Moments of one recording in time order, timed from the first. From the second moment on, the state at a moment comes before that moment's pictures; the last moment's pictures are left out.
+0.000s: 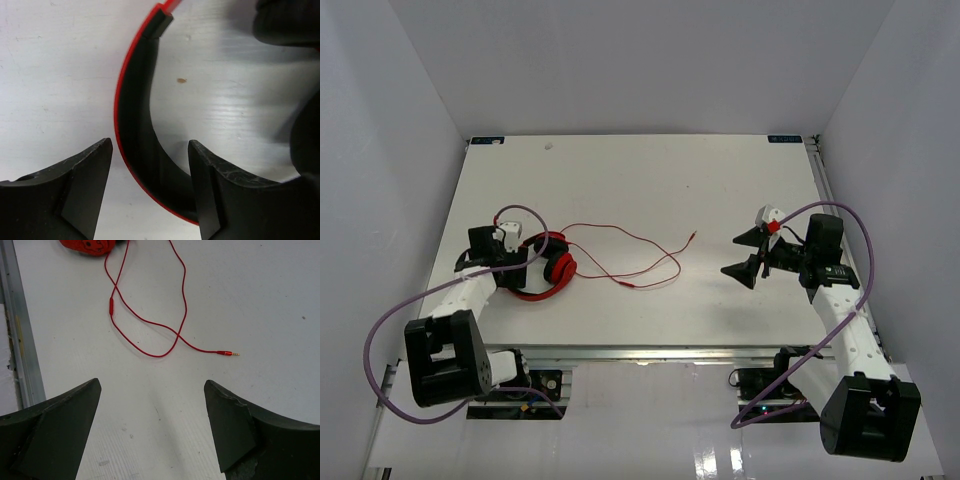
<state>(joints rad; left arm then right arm) 0.18 1.24 0.59 -0.32 0.04 0.28 -0.06 0.95 0.63 -0.30 -1.16 -0.60</state>
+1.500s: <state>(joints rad) -0.28 1.41 1.39 -0.31 0.59 -0.54 0.29 1.14 0.96 0.17 -1.20 0.00</state>
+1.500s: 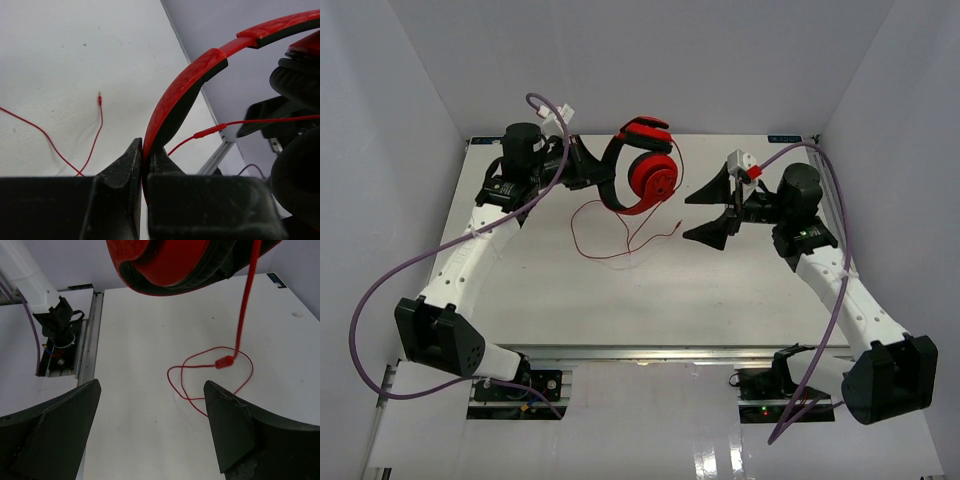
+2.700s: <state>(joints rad) -0.32 1.39 1.56 -0.12 0.61 -1.06 0.66 1.63 1.05 0.80 -1.01 0.36</state>
